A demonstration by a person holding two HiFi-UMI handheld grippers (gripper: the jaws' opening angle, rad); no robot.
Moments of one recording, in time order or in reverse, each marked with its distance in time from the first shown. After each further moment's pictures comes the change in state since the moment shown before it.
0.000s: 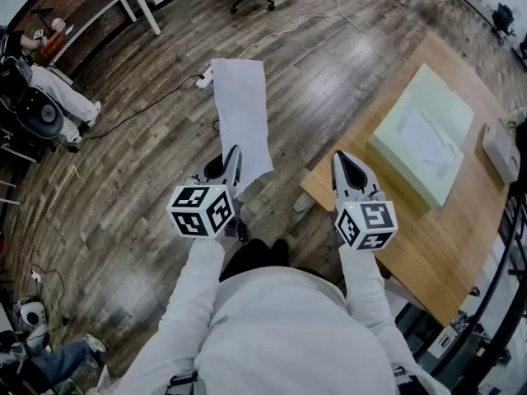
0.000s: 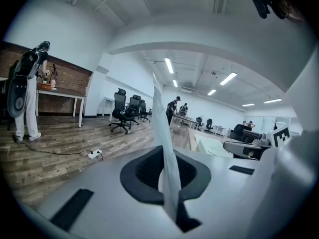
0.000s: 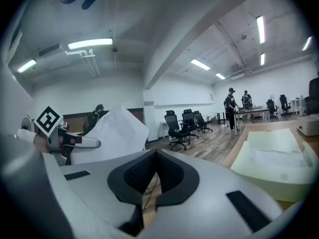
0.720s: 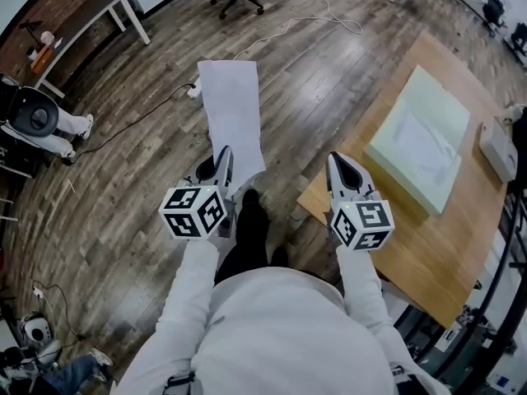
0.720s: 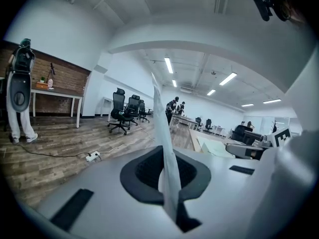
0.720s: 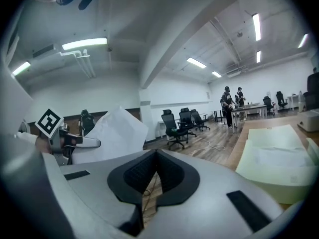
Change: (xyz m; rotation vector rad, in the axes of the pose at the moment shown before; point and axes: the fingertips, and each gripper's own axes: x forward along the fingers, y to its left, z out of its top) left arm 0.039 0.020 0.014 0.001 0.002 -0.008; right arm 0.032 -0.019 0.002 0.036 0.008 -0.020
